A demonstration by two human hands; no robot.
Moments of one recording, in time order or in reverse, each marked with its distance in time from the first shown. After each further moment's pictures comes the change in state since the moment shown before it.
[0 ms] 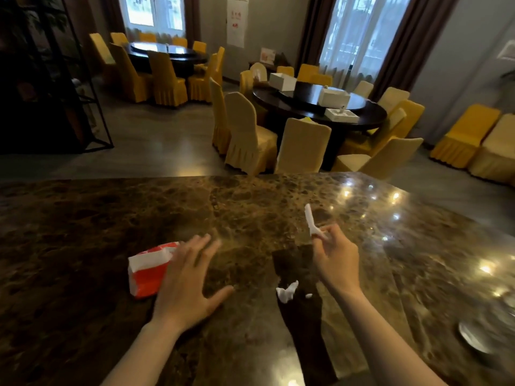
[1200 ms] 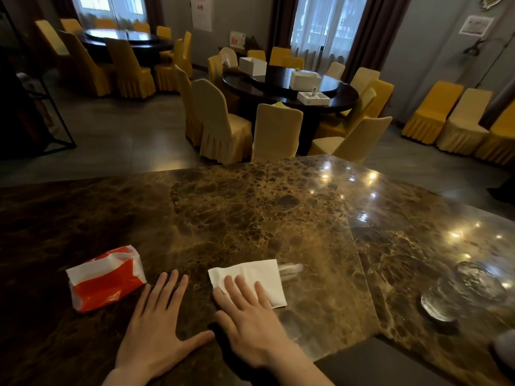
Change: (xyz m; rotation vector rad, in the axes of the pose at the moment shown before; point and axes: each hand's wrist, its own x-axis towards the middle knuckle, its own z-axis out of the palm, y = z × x) left_hand -0.037 0.016 0.055 0.177 -0.352 -0.141; right_hand -0.103 0.031 0.055 -0.393 -0.875 -0.255
